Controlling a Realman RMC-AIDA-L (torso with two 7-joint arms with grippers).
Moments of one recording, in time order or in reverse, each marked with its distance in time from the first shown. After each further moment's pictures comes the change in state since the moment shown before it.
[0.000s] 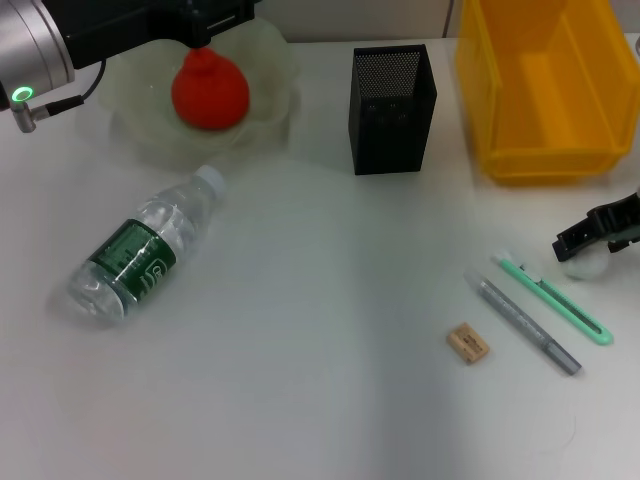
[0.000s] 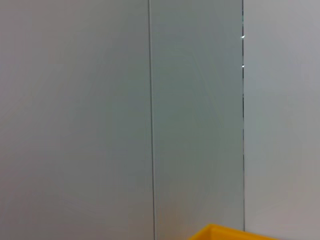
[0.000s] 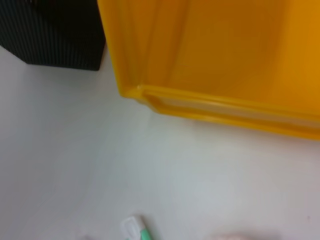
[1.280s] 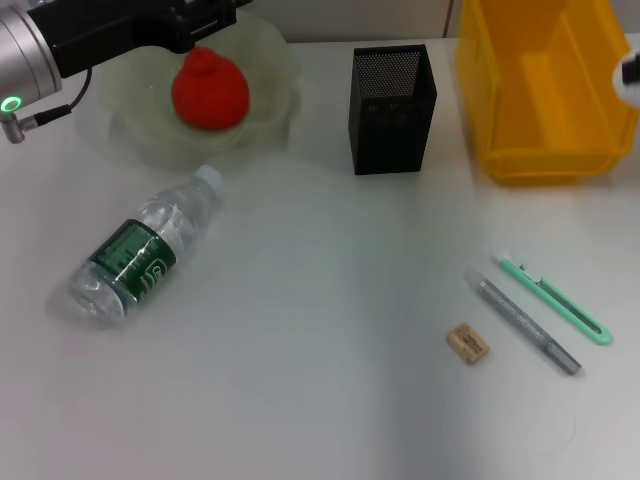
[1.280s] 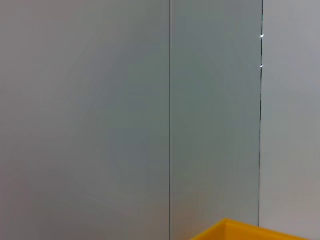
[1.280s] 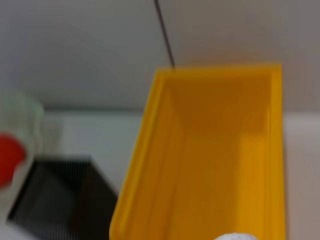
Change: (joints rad) left arm 0.027 -0.005 -0.014 -0.002 -0.004 -0.017 0.003; right arm -0.025 -0.060 0.197 -0.309 0.227 0.007 -0.060
